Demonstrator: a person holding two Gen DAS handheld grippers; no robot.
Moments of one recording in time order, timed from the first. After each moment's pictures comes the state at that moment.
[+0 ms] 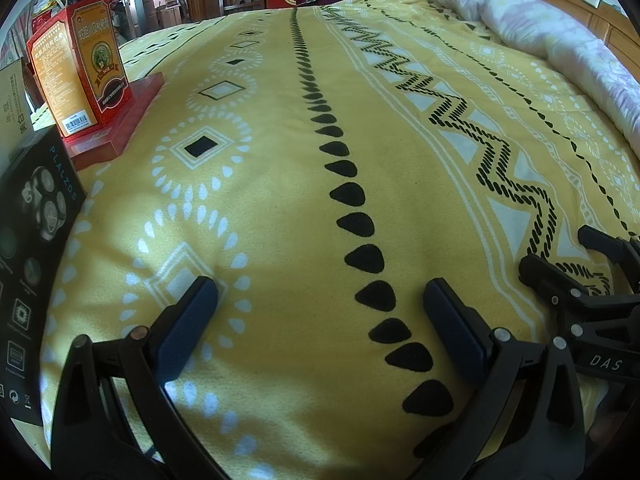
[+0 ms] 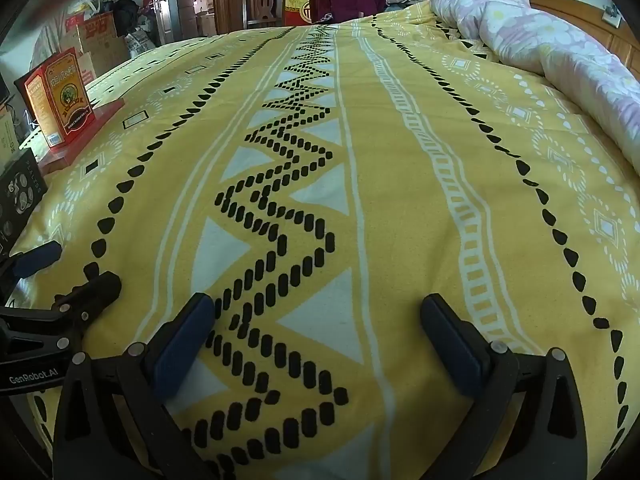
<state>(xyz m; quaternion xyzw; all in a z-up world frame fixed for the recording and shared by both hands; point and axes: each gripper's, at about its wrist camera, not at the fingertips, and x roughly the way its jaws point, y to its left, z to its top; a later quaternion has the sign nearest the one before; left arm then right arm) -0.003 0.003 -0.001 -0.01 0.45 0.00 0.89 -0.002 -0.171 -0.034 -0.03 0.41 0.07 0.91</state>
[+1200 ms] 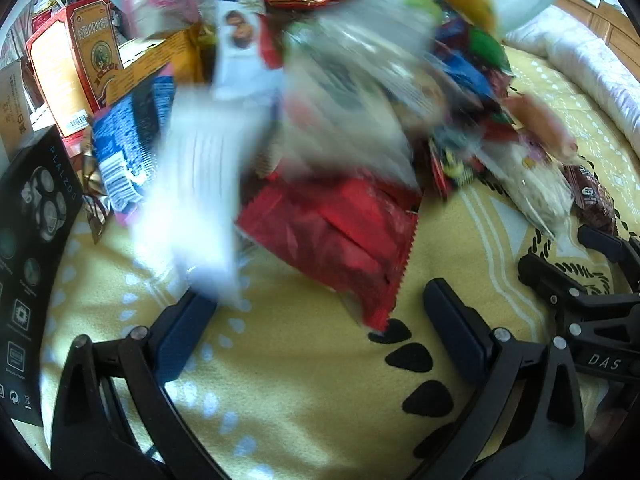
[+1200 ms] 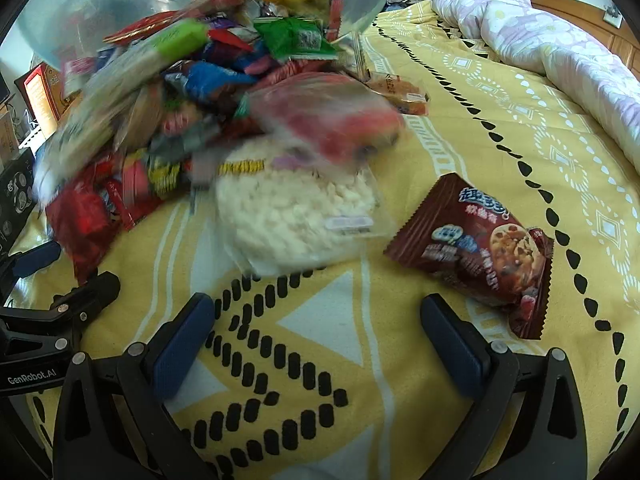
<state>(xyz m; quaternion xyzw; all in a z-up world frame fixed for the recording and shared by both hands) -0.009 0.010 -0.002 -0.01 0.45 0.00 0.89 -0.002 -0.167 -0.034 -0.03 0.41 0.08 0.91</state>
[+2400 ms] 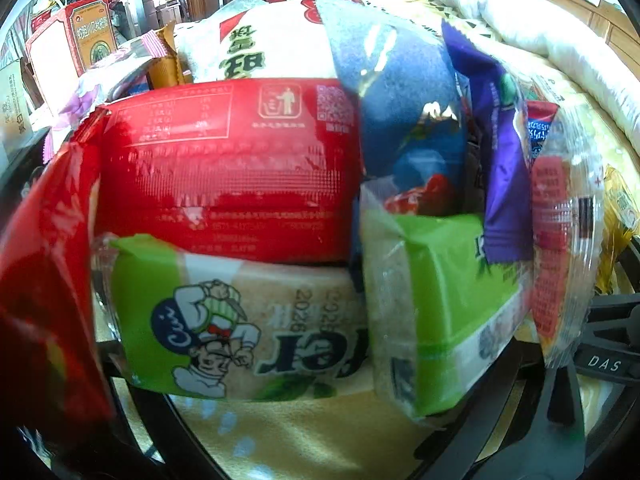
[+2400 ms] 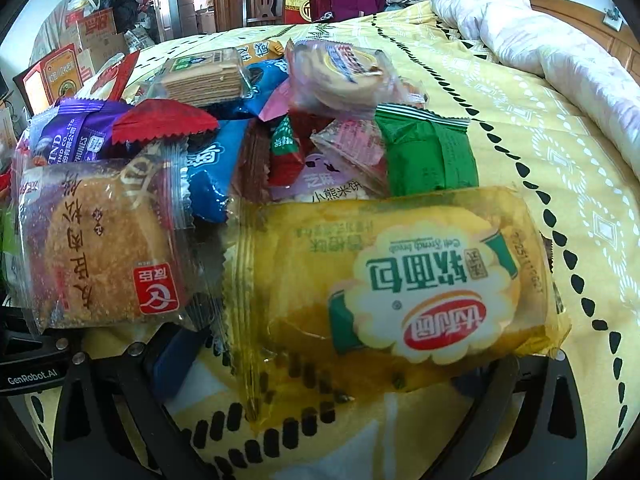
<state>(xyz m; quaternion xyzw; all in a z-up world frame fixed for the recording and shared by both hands) -0.014 0.013 -0.006 -0.01 0.45 0.00 0.89 -0.008 -0.157 -0.026 -0.03 0.41 0.07 0.91</state>
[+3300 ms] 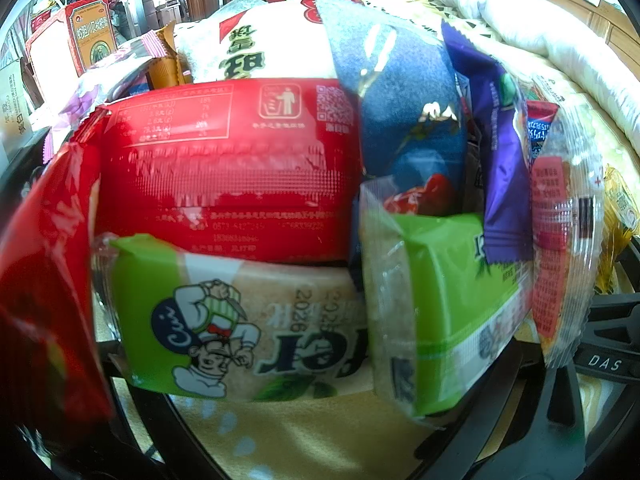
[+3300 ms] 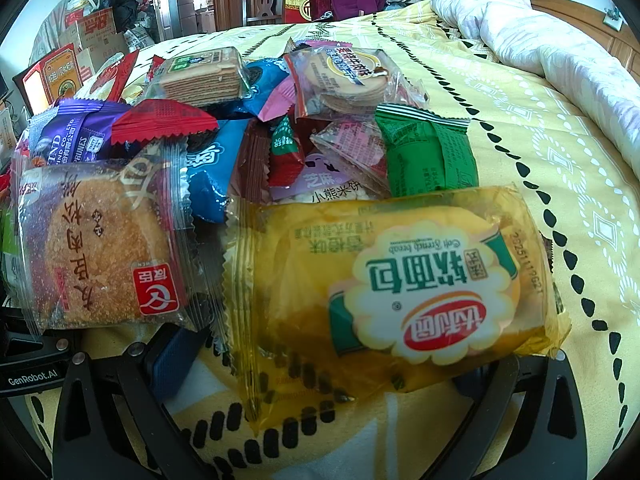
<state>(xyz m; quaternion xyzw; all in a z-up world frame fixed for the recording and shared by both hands) -0.012 0.015 -0.005 -0.01 0.45 0.00 0.89 -0.004 -0.157 -0.026 -0.03 0.41 0.07 0.91</state>
